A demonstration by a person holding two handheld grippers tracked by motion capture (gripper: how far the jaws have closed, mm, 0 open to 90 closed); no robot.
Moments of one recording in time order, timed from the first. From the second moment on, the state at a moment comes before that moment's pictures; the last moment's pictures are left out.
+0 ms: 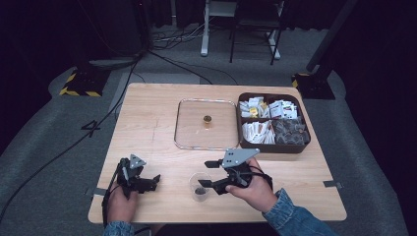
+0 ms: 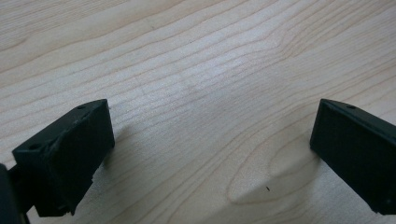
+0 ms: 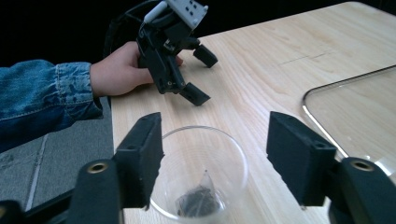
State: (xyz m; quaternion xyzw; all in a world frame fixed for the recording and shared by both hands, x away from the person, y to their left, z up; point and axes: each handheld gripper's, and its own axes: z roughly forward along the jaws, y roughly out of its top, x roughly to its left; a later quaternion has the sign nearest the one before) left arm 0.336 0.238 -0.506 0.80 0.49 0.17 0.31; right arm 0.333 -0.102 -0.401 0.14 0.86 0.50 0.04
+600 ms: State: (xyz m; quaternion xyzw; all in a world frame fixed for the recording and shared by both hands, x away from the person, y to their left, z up) left arm 0.336 0.238 -0.506 0.80 0.49 0.17 0.31; right arm 0.337 -0.183 -0.370 0.18 0.84 0.50 0.09
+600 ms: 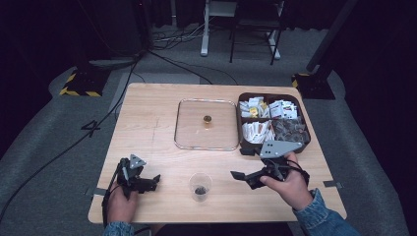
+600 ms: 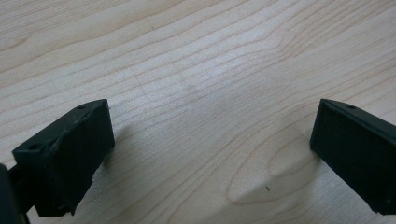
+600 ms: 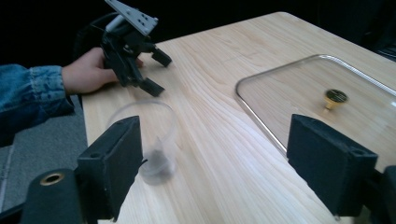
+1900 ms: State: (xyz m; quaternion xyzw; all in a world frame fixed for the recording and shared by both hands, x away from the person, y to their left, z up) left arm 0.337 0.235 -0.506 0.79 0.50 0.18 0.31; right arm 0.359 -0.317 -0.461 0.36 0.83 0.40 0.11
